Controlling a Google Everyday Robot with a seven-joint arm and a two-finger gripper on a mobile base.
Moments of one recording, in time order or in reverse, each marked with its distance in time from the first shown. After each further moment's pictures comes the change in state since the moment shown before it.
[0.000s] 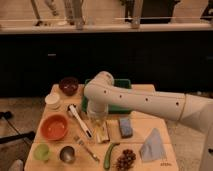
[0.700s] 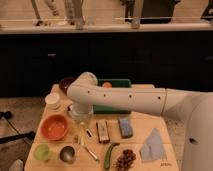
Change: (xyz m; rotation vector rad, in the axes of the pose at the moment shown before) arm -0.006 -0.076 0.004 0.042 -0.037 0.048
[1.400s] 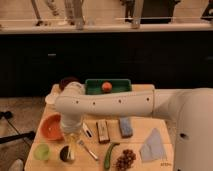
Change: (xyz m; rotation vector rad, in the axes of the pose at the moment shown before) arm -0.042 -0.050 0.025 0.019 -0.053 -0.076
